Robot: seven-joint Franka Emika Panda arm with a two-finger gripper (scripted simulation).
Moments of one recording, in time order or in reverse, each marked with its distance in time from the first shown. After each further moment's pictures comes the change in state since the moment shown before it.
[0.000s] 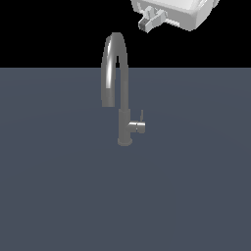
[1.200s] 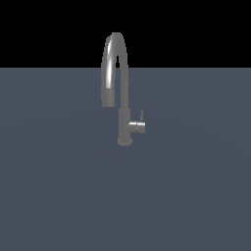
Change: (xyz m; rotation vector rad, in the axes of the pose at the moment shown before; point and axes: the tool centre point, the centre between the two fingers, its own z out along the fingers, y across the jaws) arm -0.158 0.035 -0.005 -0.378 0.350 -0.408
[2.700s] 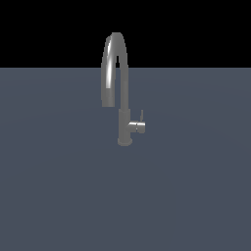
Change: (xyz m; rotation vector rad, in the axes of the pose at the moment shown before) arm -0.103 0.015 -0.009 -0.237 0.224 -0.265
